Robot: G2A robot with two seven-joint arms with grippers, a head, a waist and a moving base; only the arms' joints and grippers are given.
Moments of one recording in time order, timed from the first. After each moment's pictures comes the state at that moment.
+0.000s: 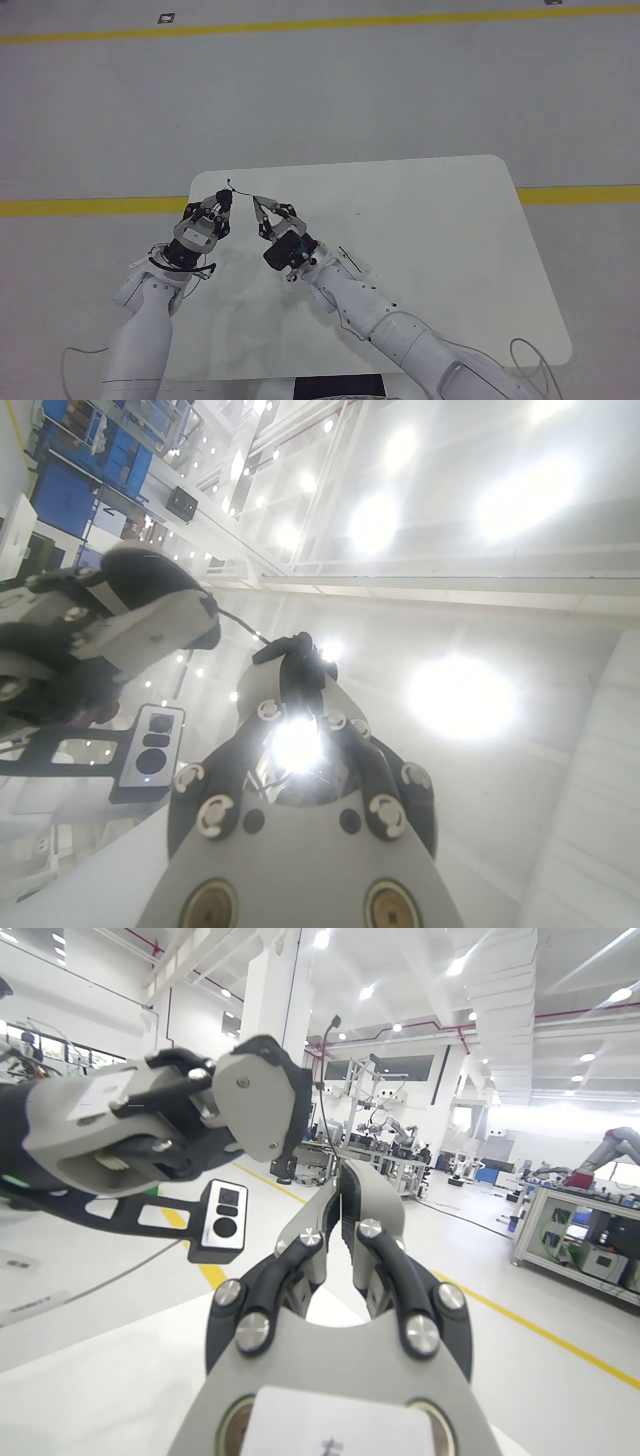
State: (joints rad) left arm 1.61 -1.26 -1.66 -1.65 -1.19 0.32 -0.96; right arm -1.10 -1.66 0.68 -0.95 -1.57 0.18 -0.82
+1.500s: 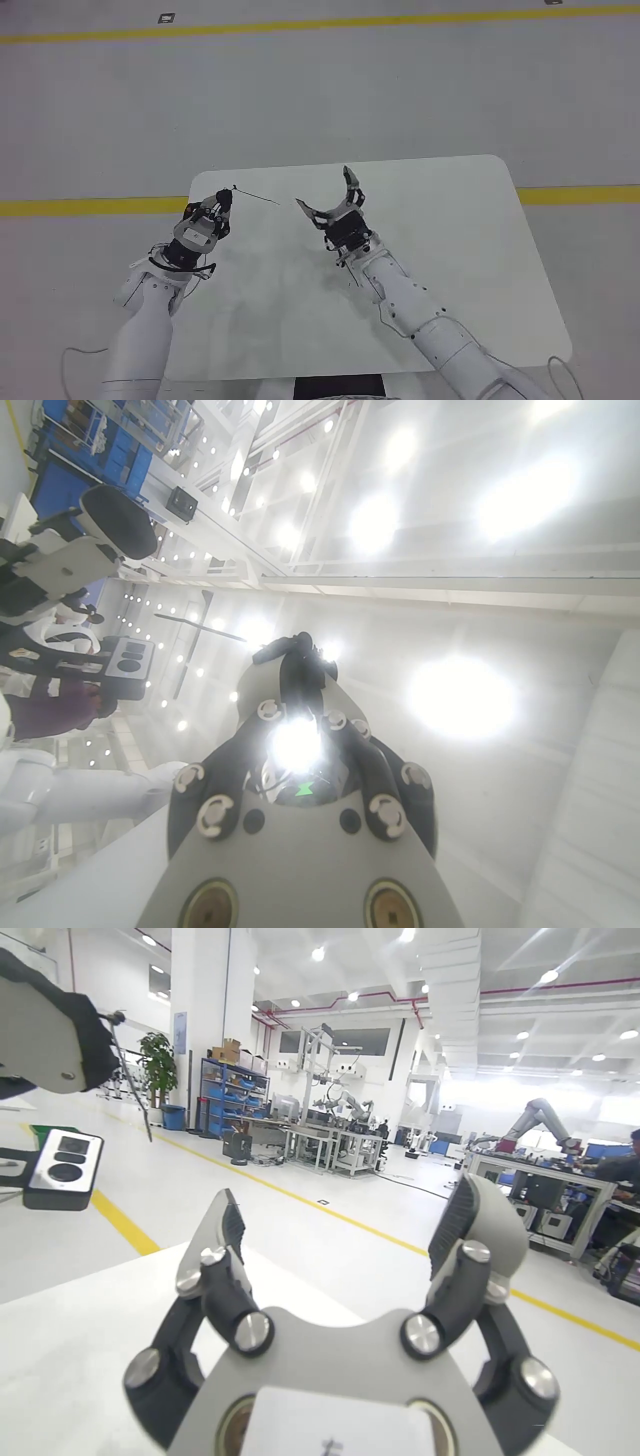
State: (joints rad) left arm 1.61 -1.26 -1.66 -1.65 -1.19 0.32 -0.96; right arm -1.23 -1.48 0.92 -1.19 -1.57 0.04 -0.75
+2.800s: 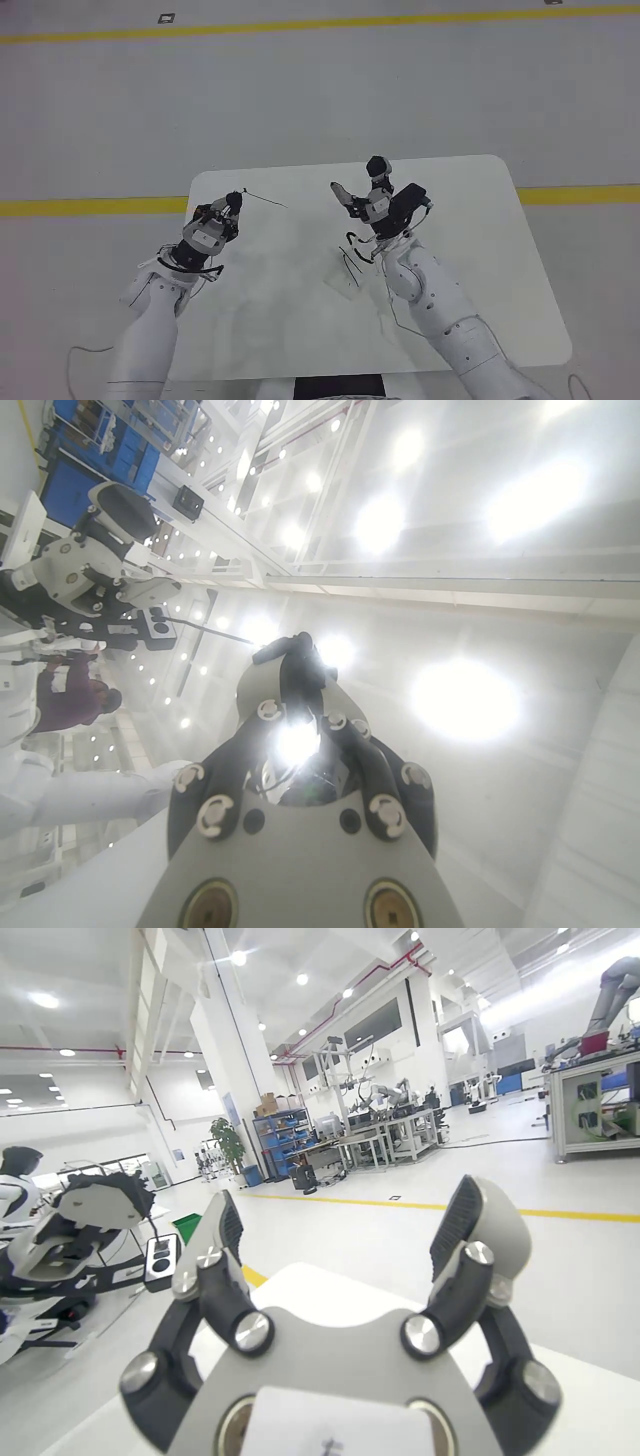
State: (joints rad) left arm 1.63 -1.25 -1.61 -1.67 -1.16 0.32 -0.95; right arm -1.32 -1.42 1.09 -1.36 -1.19 -0.34 -0.60
